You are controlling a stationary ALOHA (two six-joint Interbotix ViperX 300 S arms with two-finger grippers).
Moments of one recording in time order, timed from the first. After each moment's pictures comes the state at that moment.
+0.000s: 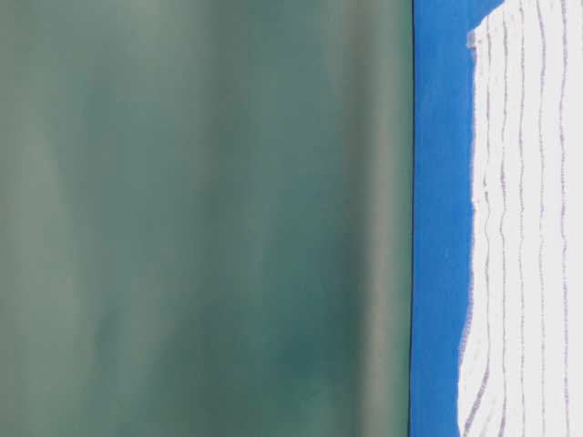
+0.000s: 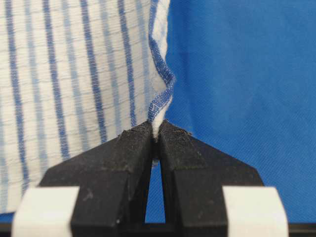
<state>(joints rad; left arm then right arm) -0.18 -0.29 1.13 -0.03 -0.16 -0.01 0.24 -0.24 0.98 -0.05 0.16 0.33</state>
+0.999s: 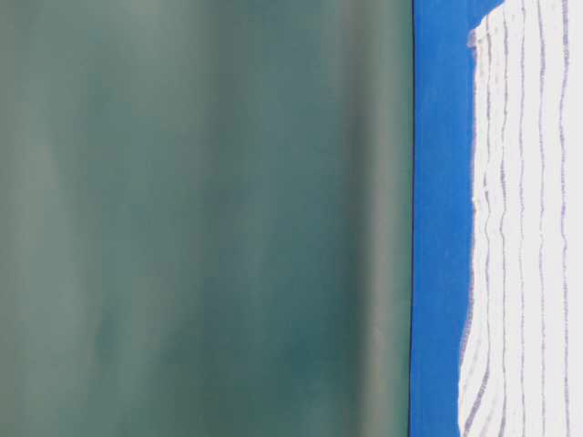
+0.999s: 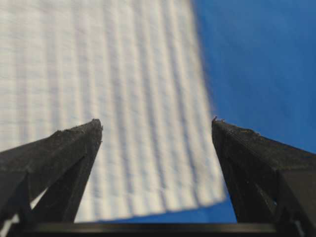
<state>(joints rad) -0.08 -0.49 1.06 -0.03 -0.02 -0.05 0.18 -0.37 0.95 -0.12 0.23 0.33</state>
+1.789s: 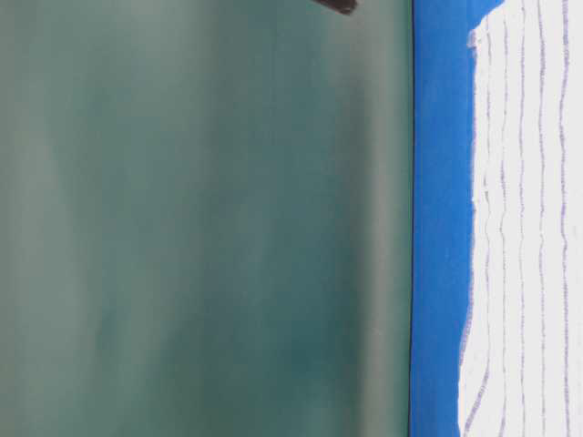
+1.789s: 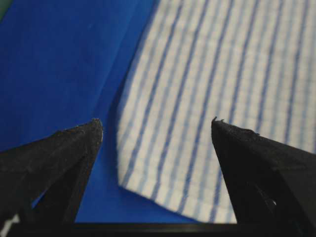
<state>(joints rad) 0.36 -0.55 1.08 -0.03 -0.03 0.10 -0.34 -0.46 0.96 -0.24 0.28 0.33</state>
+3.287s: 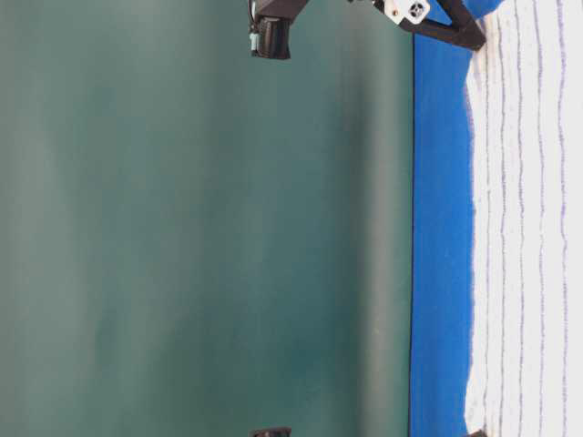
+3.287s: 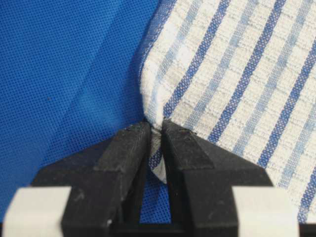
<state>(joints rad) 0.51 -0.02 1.06 -0.03 -0.24 0.11 -0.53 0.01 0.95 -0.26 -0.07 0.30</state>
